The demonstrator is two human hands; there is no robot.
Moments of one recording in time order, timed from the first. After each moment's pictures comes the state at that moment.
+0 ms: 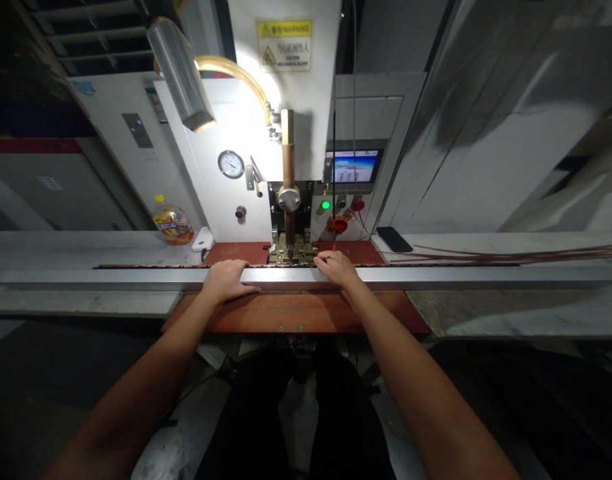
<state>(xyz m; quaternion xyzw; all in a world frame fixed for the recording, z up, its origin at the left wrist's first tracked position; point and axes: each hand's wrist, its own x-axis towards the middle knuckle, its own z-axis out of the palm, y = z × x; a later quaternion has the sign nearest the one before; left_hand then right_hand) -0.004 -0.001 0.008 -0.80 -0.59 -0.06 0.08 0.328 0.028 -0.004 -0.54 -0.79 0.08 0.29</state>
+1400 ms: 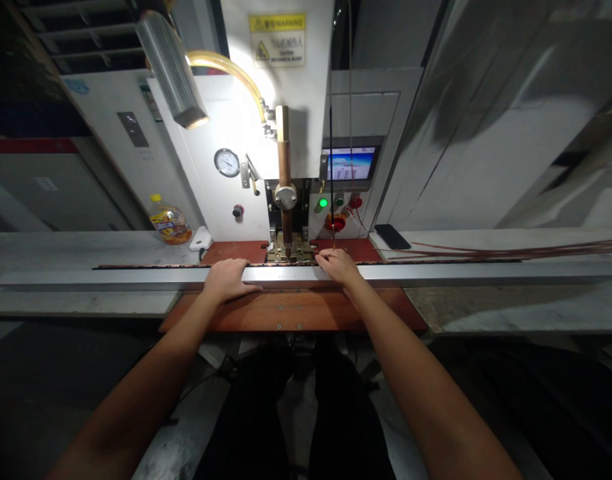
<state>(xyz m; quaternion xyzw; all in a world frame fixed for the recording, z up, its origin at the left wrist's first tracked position) 0.004 0.000 0.001 -0.81 -0.58 -0.07 0.10 0.339 0.030 -0.006 -0.52 -0.79 0.08 0.32</state>
